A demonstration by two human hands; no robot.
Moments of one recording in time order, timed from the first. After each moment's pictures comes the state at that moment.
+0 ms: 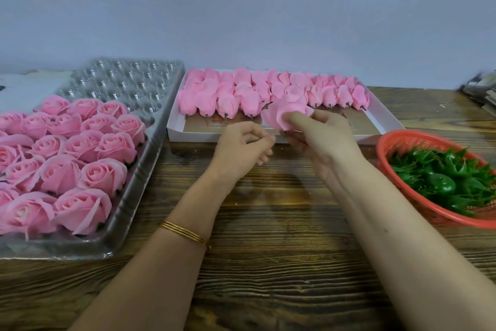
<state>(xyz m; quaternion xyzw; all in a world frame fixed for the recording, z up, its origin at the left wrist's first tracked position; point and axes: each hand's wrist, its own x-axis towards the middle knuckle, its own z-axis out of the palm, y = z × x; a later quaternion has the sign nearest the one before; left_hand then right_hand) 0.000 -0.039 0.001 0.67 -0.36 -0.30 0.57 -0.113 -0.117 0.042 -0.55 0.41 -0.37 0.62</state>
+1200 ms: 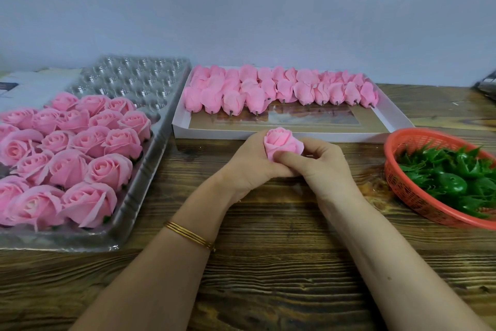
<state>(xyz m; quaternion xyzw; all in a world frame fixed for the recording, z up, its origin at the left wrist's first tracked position) -0.019 -0.027 0.005 0.58 -0.44 -0.41 0.55 -0.137 -0.089 0.009 -0.64 0.38 -0.31 0.59</state>
